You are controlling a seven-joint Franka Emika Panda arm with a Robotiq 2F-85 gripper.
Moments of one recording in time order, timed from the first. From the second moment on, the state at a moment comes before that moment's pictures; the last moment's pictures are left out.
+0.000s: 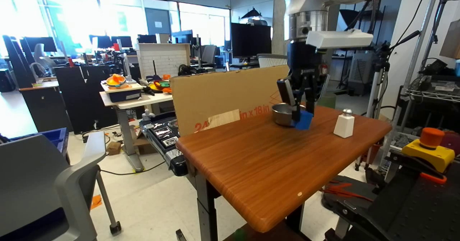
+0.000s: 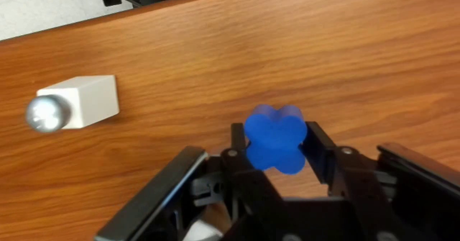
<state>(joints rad) 0.08 0.26 0.01 -2.24 -0.03 2.41 0.25</state>
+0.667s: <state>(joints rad) 0.24 0.38 -0.02 -2.27 -0.23 2.52 0.49</state>
